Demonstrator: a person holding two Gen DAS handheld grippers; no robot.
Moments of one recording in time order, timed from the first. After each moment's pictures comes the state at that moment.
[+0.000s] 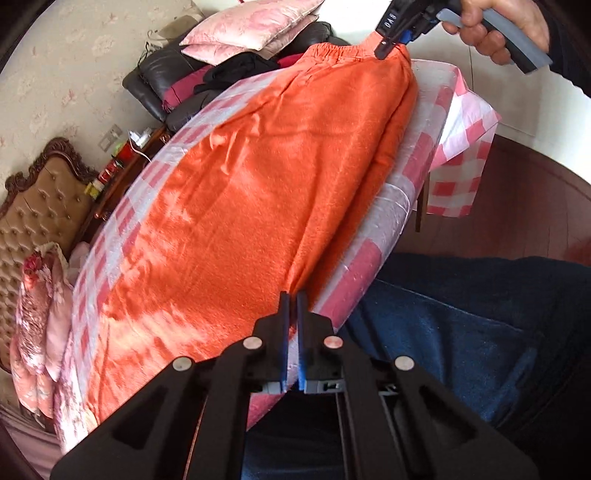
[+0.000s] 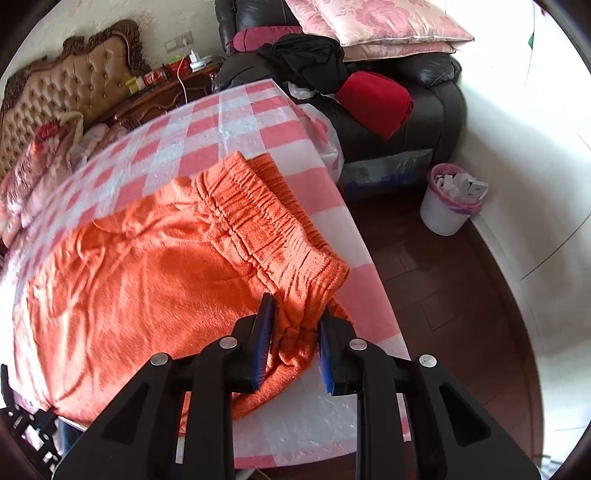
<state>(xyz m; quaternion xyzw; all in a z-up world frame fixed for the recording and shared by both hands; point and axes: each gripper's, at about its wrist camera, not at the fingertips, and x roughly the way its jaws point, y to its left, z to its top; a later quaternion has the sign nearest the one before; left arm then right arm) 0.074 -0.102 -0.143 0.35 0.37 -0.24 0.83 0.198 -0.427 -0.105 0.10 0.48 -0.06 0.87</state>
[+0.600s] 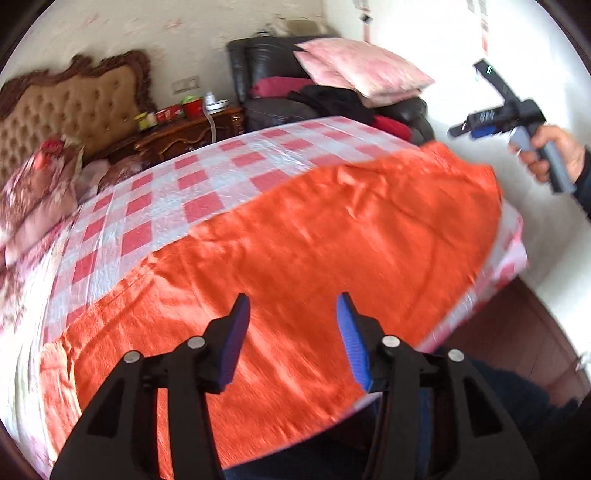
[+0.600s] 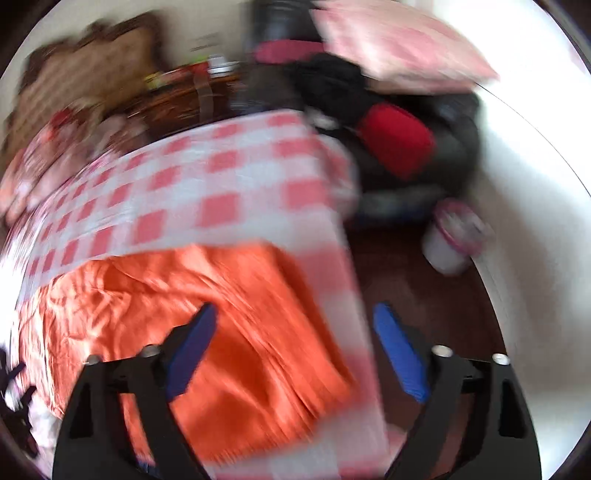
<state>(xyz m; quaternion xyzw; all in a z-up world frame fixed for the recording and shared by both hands) 0.135 0.003 -0.084 0.10 0.37 -0.18 0.91 0.269 -0.415 -0.048 0.04 0.47 0.01 0.88</state>
